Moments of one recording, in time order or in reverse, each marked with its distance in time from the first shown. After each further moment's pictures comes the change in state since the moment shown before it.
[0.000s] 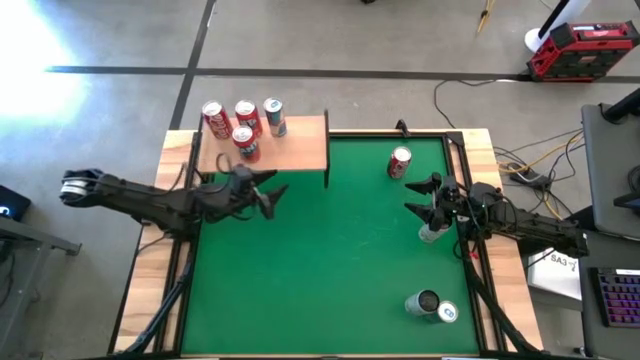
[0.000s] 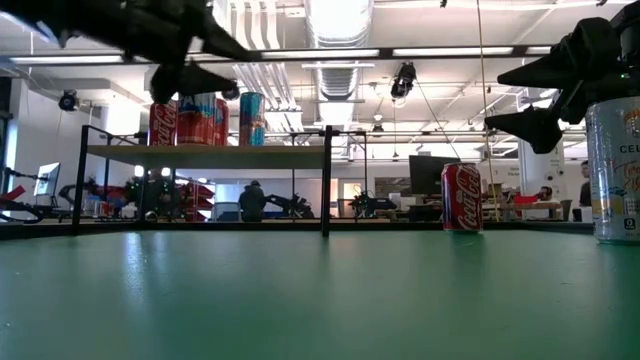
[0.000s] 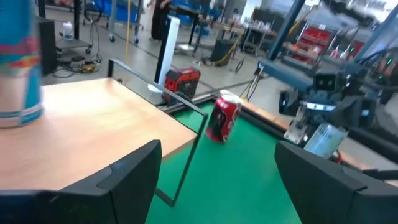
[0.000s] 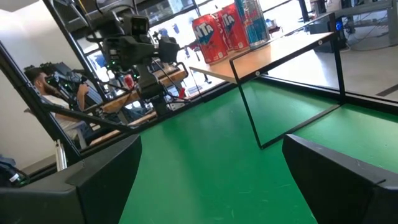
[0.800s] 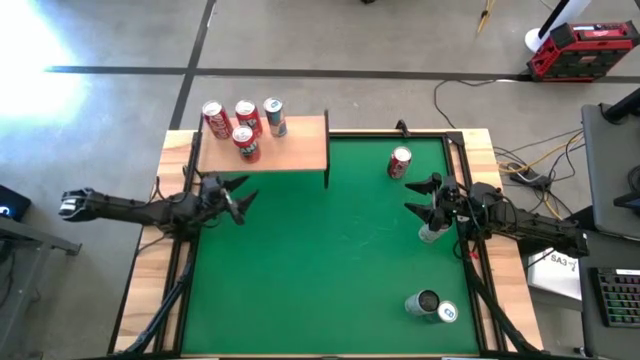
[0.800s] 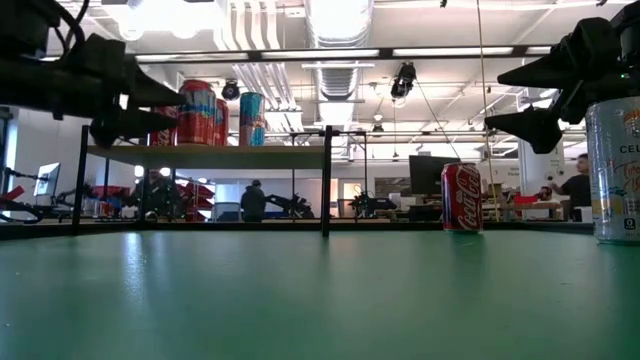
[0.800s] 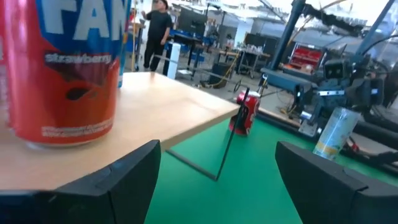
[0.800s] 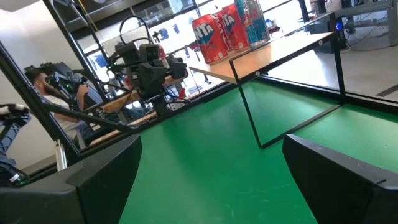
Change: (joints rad) left arm -0.001 -0.618 -0.459 -0.017 -0.008 0.157; right arm 0.000 0.000 0.000 0.001 0.000 0.000
